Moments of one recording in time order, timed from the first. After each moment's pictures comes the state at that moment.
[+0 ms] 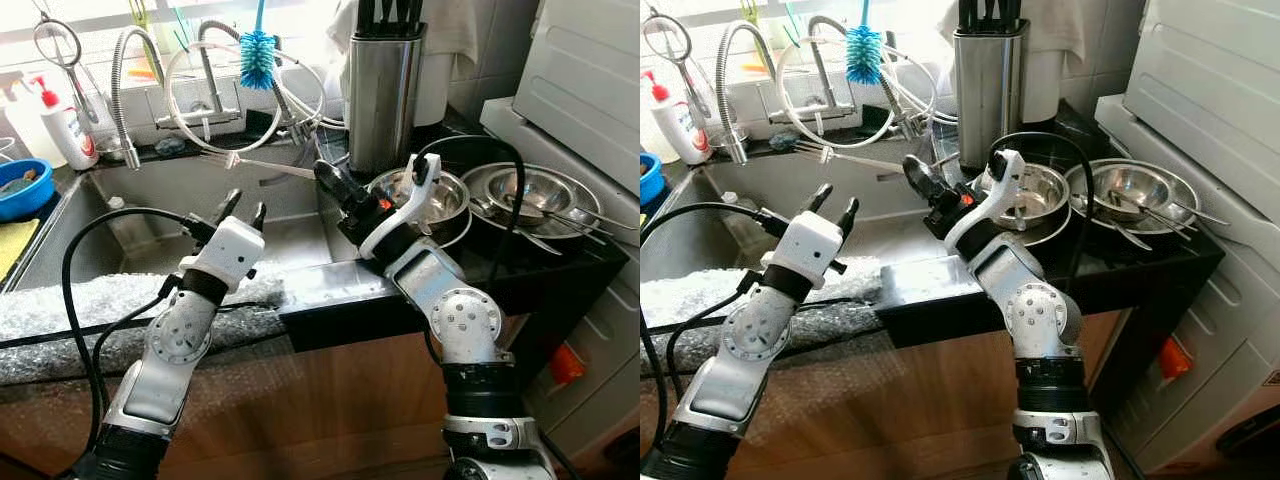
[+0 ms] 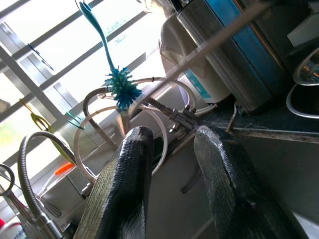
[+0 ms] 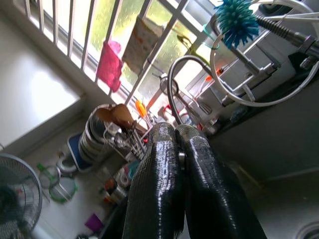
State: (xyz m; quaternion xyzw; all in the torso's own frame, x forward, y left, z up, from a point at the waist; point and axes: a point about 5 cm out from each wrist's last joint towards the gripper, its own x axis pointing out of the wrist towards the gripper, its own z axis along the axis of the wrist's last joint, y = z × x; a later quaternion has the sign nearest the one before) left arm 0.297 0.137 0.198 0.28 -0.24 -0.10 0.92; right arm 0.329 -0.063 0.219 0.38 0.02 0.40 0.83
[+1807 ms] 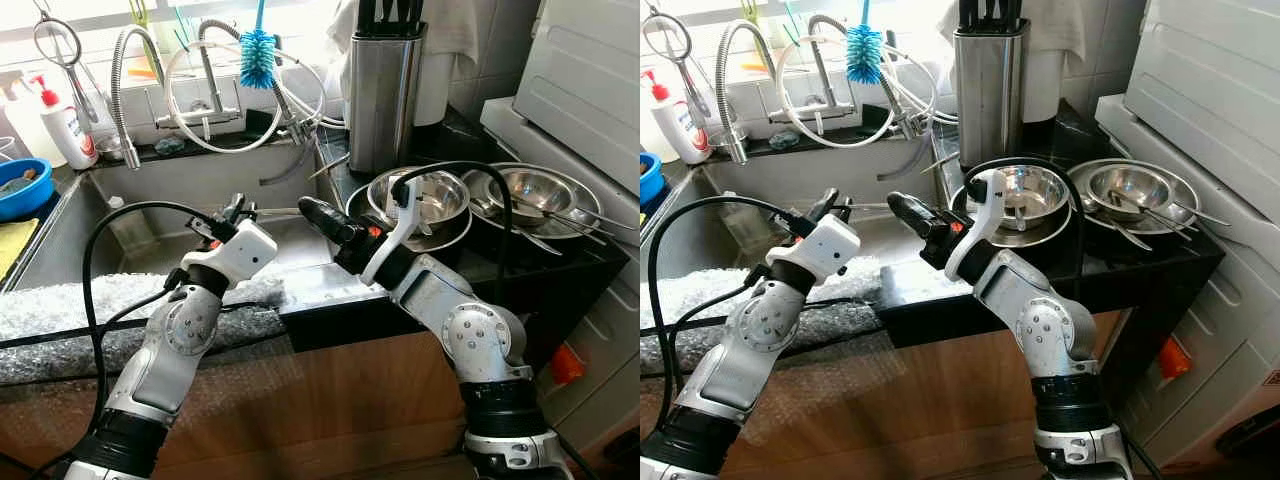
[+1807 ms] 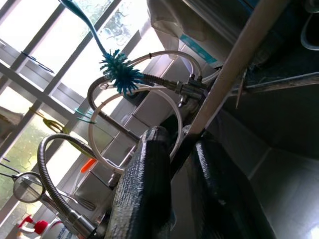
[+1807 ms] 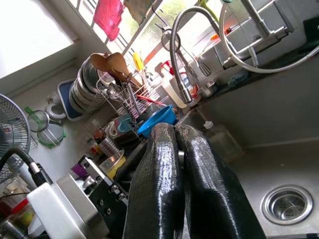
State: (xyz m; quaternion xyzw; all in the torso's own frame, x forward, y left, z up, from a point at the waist) left arm 0.309 0.138 0.185 0.40 -0.20 -0.08 0.89; right arm 0.313 -0.061 0.205 0.30 0.06 0.44 0.84
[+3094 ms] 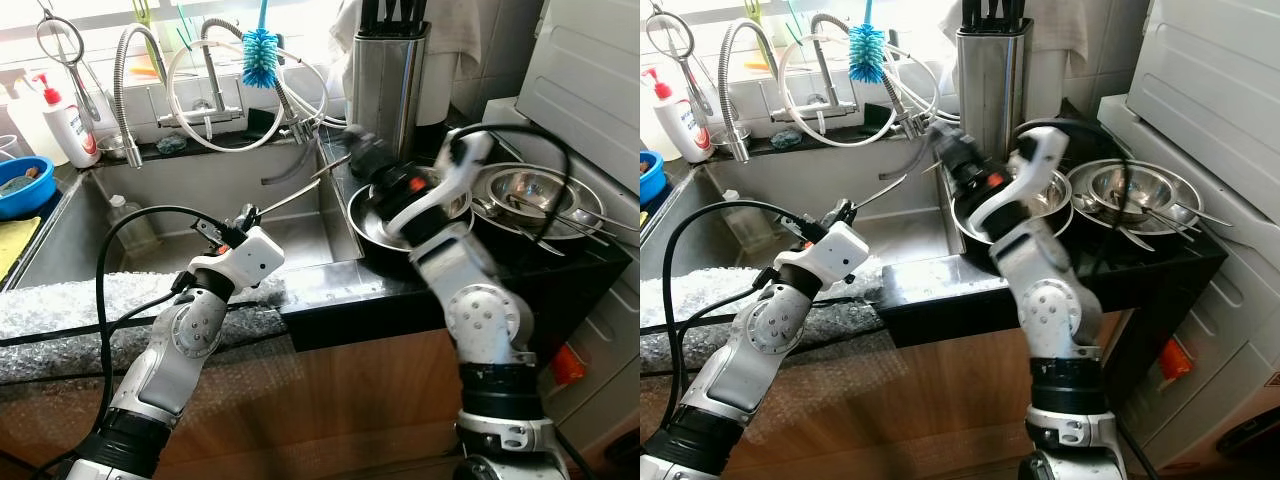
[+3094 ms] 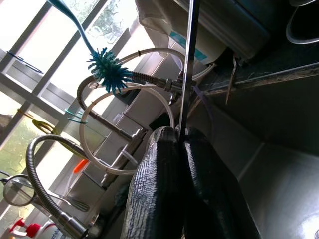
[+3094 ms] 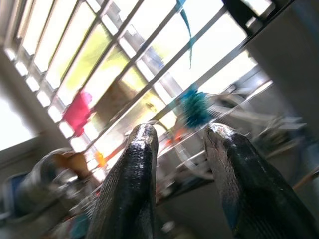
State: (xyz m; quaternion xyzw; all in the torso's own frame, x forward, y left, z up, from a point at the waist) left arm 0.311 0.135 0.179 0.39 -0.19 -0.08 0.89; right arm 0.337 -0.104 0.251 0.30 -0.12 0.27 0.90
